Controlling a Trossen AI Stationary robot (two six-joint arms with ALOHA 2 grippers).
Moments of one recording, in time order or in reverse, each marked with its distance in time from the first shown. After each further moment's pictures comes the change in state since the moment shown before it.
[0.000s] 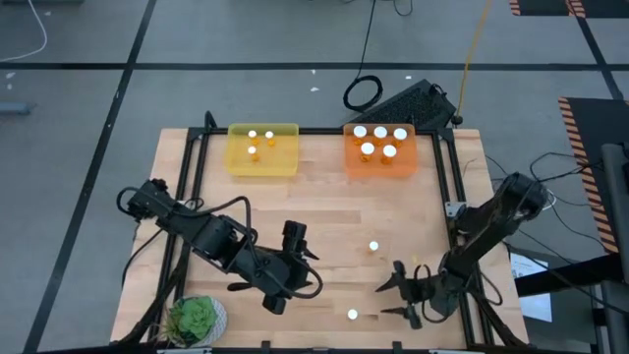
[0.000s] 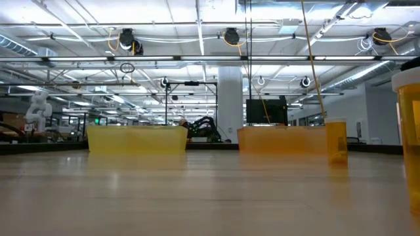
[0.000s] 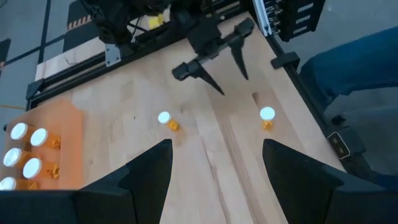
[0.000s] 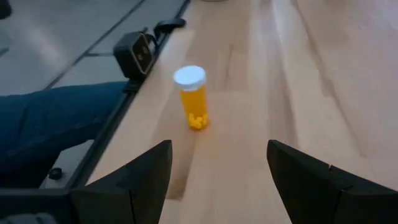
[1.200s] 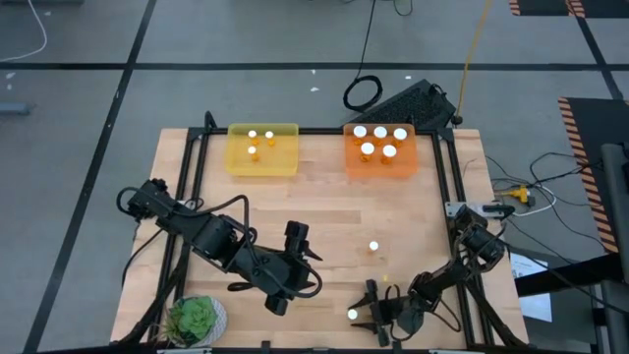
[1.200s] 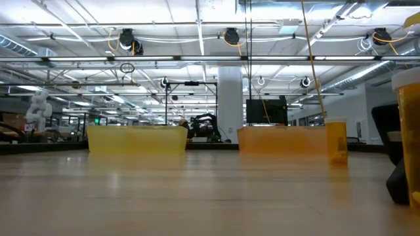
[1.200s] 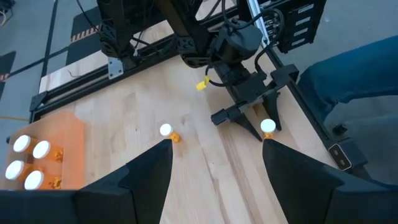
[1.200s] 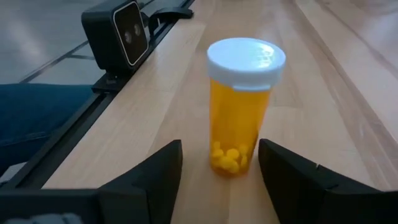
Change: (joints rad) left arm 0.001 0.000 0.000 0.050 0.000 0.027; right arm -0.100 0.567 0.277 0.390 -0.003 -0.216
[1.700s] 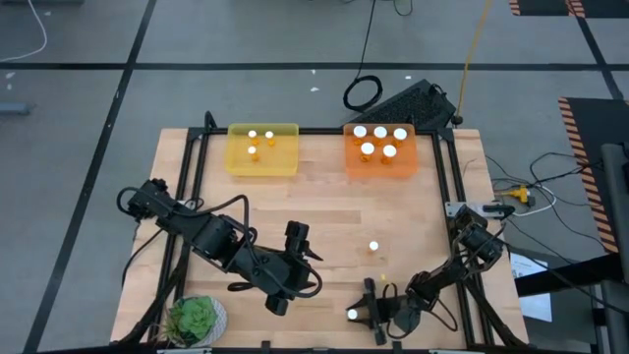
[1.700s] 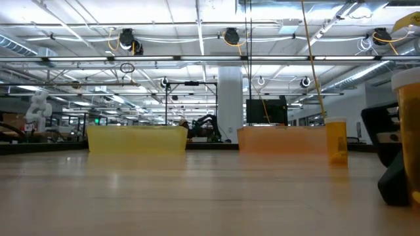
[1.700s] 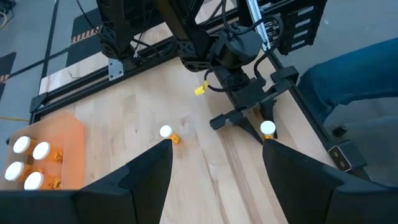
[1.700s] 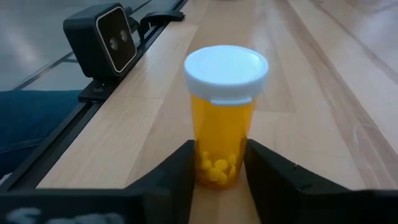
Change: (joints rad) left arm 0.000 0.000 0.000 0.006 0.000 0.000; right arm -0.020 0.002 0.010 -0.006 -0.002 0.017
